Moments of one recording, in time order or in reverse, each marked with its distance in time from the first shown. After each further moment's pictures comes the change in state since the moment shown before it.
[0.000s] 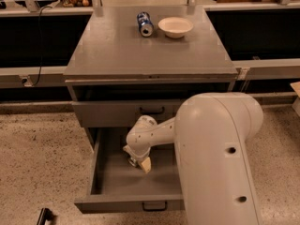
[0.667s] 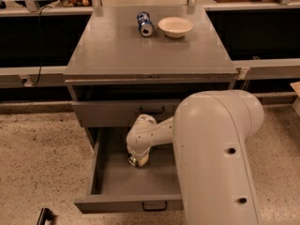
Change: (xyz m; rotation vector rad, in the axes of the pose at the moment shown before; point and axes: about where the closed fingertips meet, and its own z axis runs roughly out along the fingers) arm 0.006 -0.011 -0.005 0.029 0.042 0.021
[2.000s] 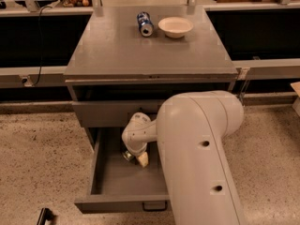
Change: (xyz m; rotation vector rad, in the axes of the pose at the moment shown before) arm 0.018 -0.015 0.027 -0.029 0.047 0.061
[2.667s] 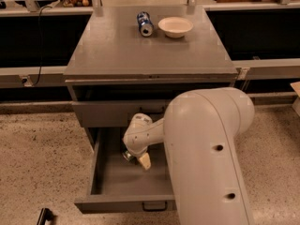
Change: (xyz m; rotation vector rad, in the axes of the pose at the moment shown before) arm -0.006 0.006 -0.024 0.040 0.002 -0.014
